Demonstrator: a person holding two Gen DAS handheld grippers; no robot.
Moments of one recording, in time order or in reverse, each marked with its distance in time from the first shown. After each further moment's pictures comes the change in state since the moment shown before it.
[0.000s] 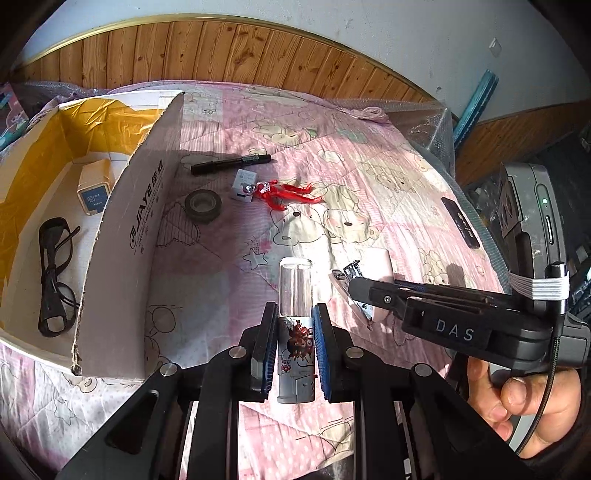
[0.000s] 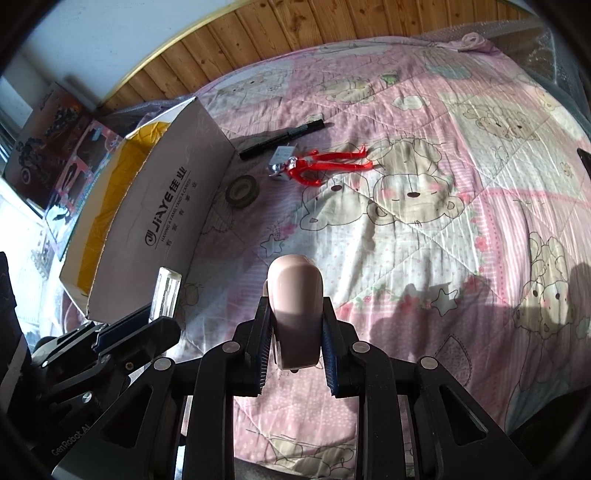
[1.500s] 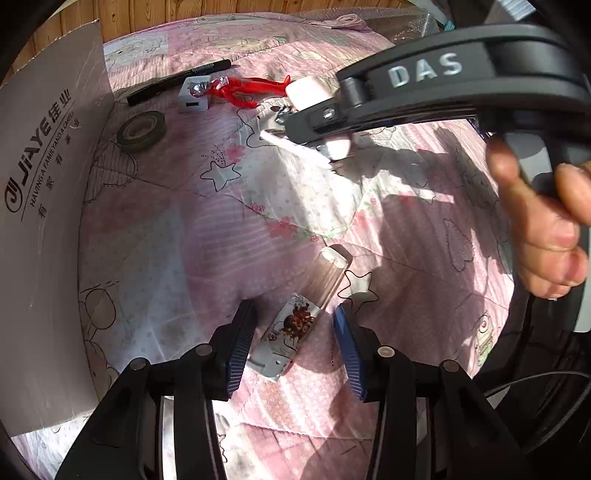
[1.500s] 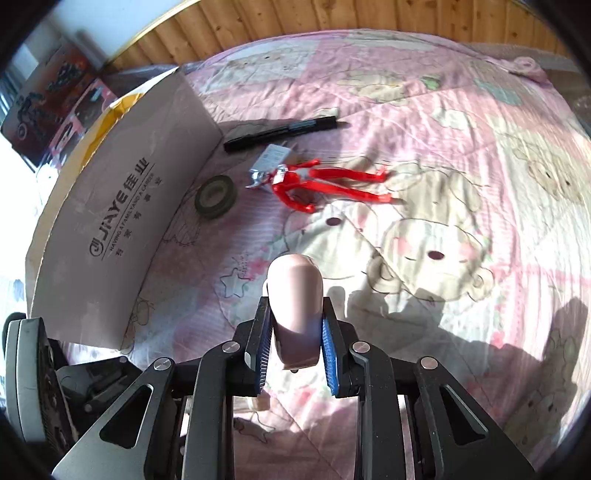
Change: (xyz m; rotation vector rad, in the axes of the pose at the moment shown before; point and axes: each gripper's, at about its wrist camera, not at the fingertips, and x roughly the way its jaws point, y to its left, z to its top) left arm 0.103 -0.004 -0.037 0.245 0.225 0.048; right arm 0.058 -0.029 0.050 -0.126 0.067 -0.016
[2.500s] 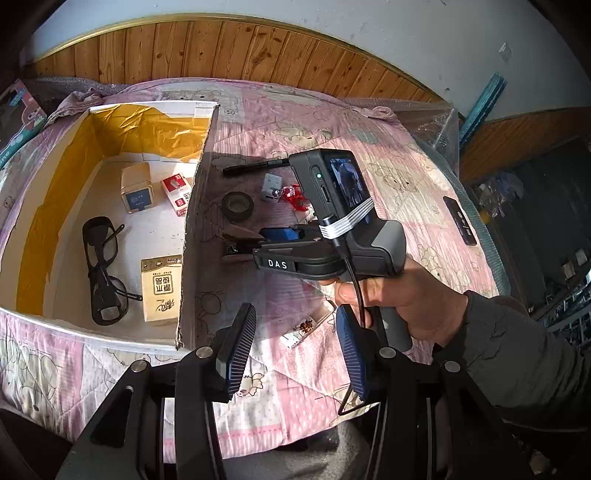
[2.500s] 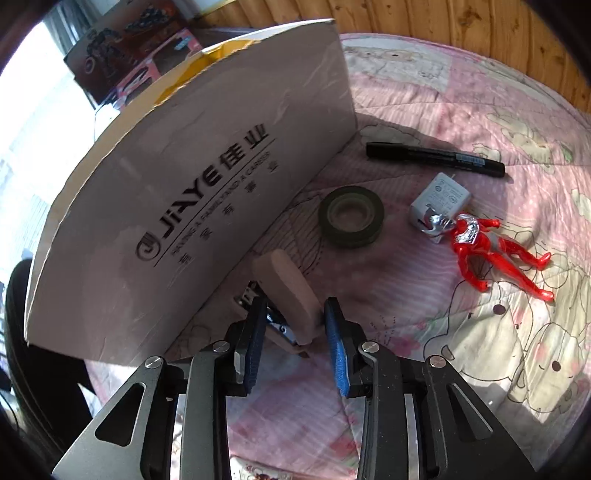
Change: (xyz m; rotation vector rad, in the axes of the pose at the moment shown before) left arm -0.162 0.040 0.004 -0.269 -0.141 -0.038; right arm 0.061 0.106 0.013 -0.405 0.032 0.216
